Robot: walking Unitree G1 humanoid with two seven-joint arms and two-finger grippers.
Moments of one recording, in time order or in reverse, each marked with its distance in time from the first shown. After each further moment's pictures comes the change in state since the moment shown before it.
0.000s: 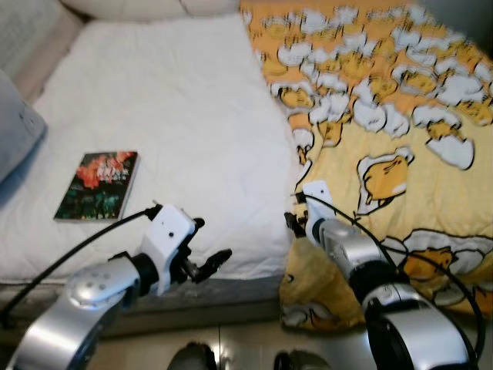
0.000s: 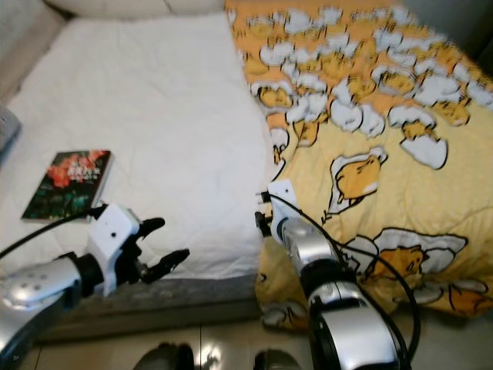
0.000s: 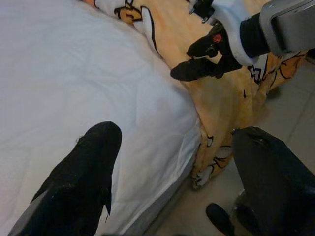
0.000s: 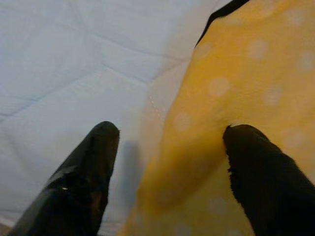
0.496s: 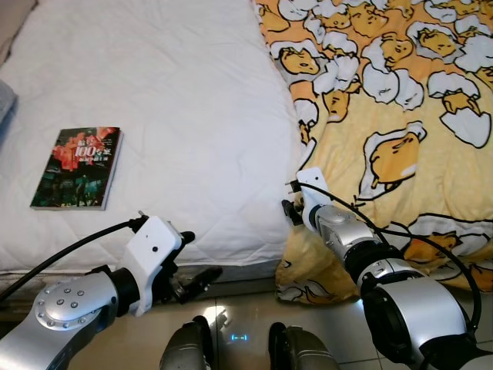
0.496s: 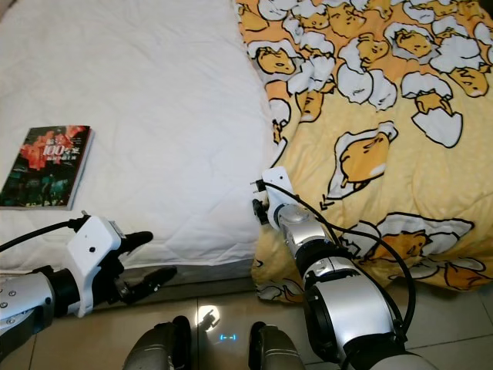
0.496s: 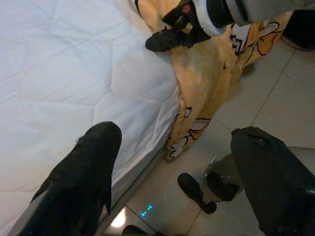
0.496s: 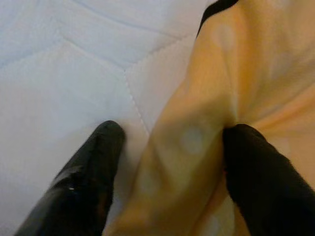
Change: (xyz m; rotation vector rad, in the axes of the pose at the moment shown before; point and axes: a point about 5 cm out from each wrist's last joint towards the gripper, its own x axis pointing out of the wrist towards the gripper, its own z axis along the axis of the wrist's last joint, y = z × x) left arm -0.026 -0.010 0.000 -0.017 0.052 -0.034; right arm 0.005 0.001 0.021 -0.078 -0.043 -0.011
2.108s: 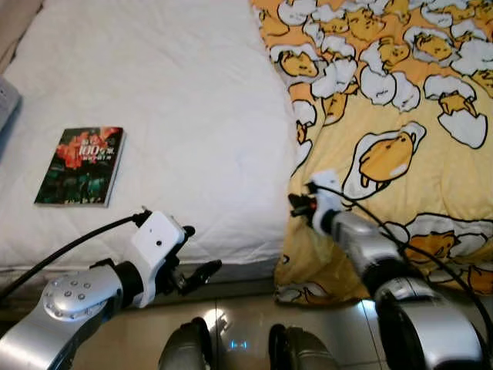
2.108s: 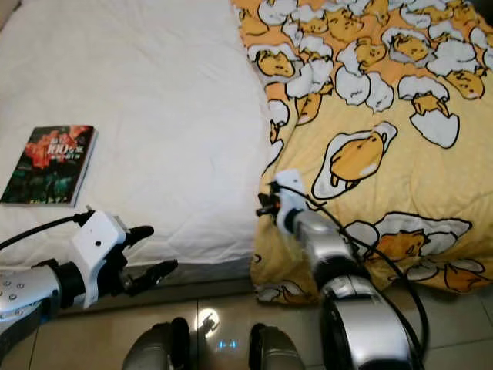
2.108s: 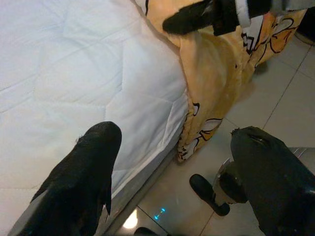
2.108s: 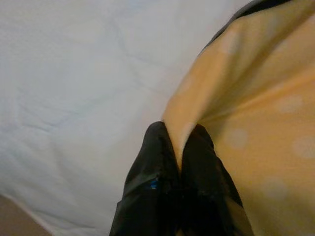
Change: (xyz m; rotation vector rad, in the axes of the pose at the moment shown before) left arm 0.008 0.008 -0.001 0.030 0.006 0.028; right arm -0.020 -0.017 -0.010 0.151 -0.243 0.293
